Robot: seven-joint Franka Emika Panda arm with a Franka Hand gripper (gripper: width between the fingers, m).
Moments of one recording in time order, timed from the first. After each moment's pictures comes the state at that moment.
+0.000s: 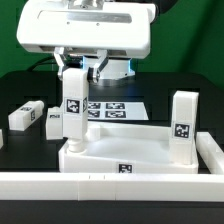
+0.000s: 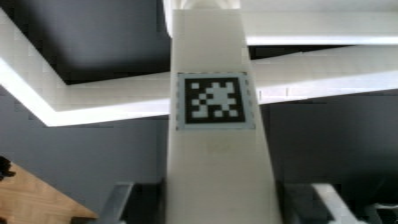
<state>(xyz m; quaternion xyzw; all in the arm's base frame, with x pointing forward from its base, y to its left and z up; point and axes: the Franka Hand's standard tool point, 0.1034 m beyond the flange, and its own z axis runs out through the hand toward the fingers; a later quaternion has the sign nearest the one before) 0.569 -0.071 0.137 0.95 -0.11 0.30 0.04</state>
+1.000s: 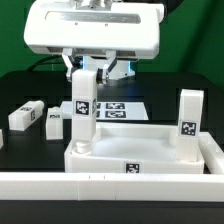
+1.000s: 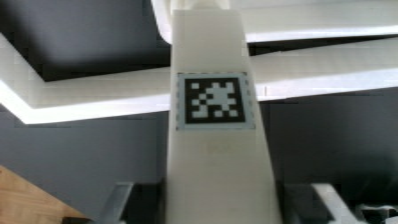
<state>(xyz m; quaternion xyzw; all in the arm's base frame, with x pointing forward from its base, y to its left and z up) 0.572 -0.059 0.137 0.95 -0.10 0.30 0.04</state>
